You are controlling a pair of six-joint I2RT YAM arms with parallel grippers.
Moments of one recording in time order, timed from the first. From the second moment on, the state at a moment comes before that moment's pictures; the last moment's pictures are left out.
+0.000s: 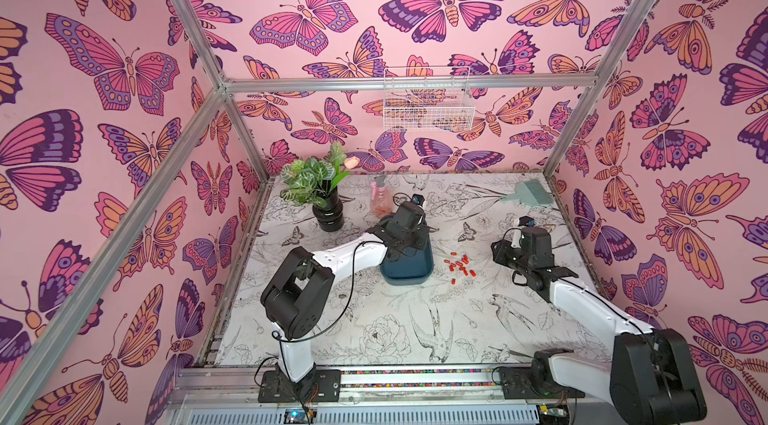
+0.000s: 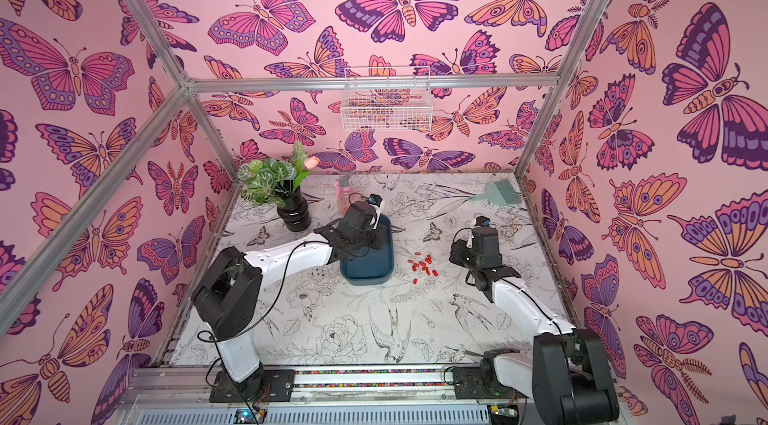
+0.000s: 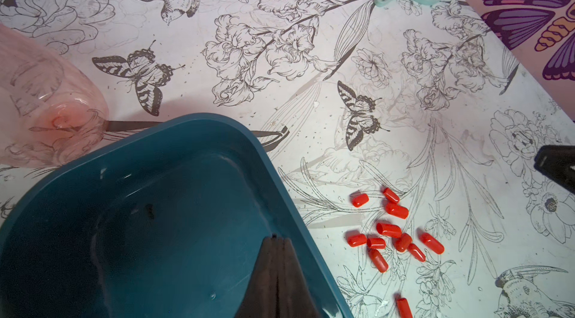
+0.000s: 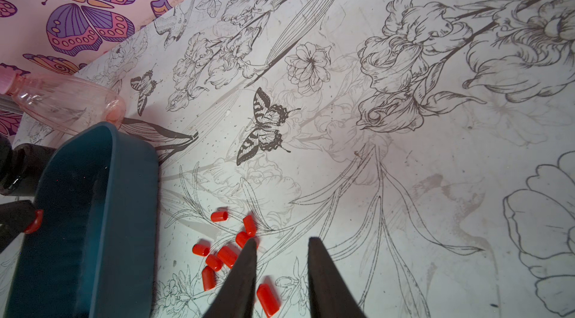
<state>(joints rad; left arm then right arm) -0.73 1.83 1.26 -0.13 -0.05 -0.28 0.19 1.20 0.56 -0.04 -0.09 0.46</state>
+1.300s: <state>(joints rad) -0.86 2.00 1.43 -0.16 0.07 -0.19 0.18 1.08 0.52 -0.03 0.01 0.47</state>
